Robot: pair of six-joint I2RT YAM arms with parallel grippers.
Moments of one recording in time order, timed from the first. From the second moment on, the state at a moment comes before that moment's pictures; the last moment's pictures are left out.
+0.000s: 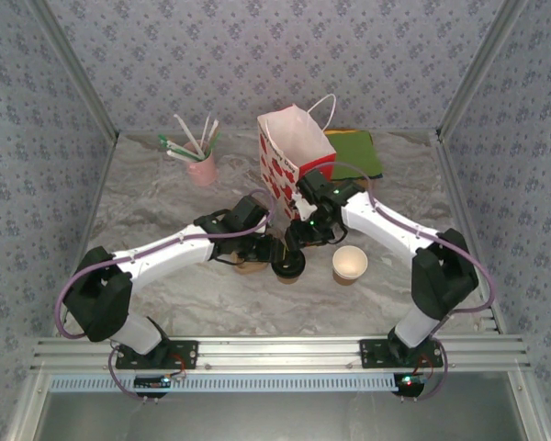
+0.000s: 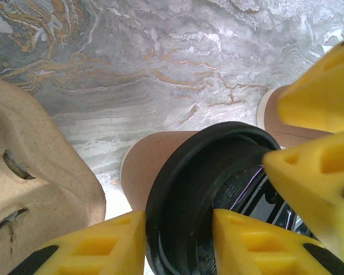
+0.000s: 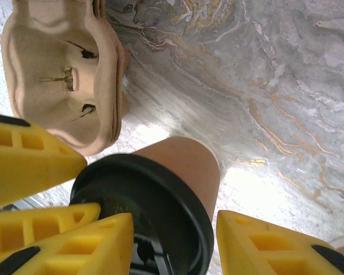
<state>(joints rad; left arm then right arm) -0.82 1.51 1.01 -0.50 0.27 -0.67 0.64 1.65 1.30 -0.93 -0.33 0.33</state>
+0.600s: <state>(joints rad) -0.82 1.51 1.01 -0.51 0.27 -0.67 0.63 1.64 1.23 -0.84 -0.39 0.33</state>
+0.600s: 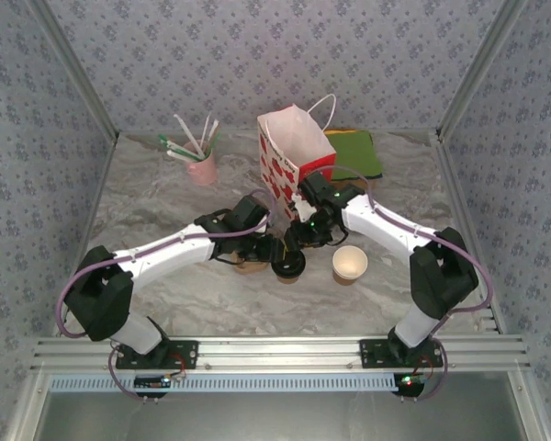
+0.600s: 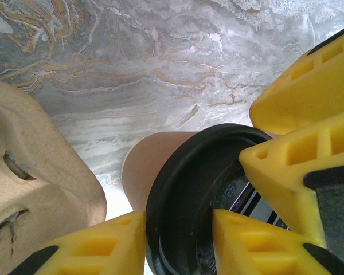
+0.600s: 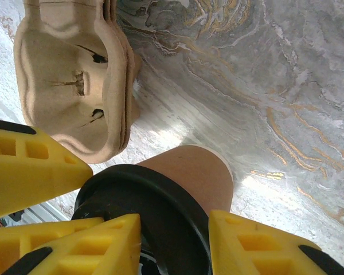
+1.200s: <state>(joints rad) -0.82 1.51 1.01 -0.50 0.27 -0.67 0.63 1.61 1.21 -0.82 -0.38 0.33</state>
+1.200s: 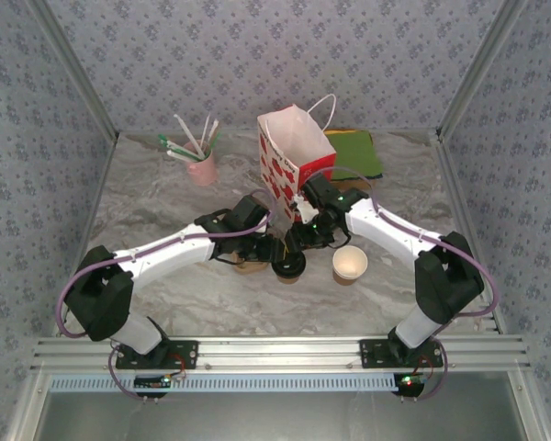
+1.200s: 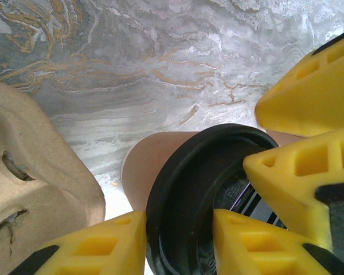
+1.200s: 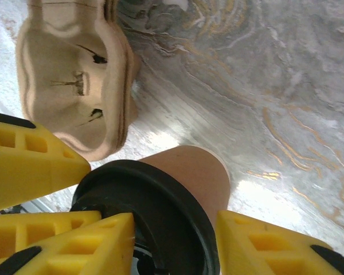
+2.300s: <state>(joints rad) -0.83 1.52 1.01 -0.50 0.27 -0.67 0.63 1.51 1.09 -0.86 -0.41 0.35</state>
